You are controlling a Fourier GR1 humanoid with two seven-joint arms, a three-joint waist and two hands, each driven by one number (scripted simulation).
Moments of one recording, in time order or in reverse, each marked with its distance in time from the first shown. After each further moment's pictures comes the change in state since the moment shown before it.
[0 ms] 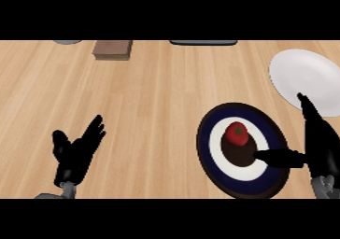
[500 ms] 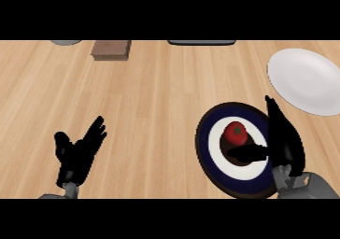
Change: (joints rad) left arm 0.006 -0.035 0.025 0.023 -0.031 -0.020 -0.016; right arm -0.063 0.232 0.029 0.145 0.096 0.066 0.011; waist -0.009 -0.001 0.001
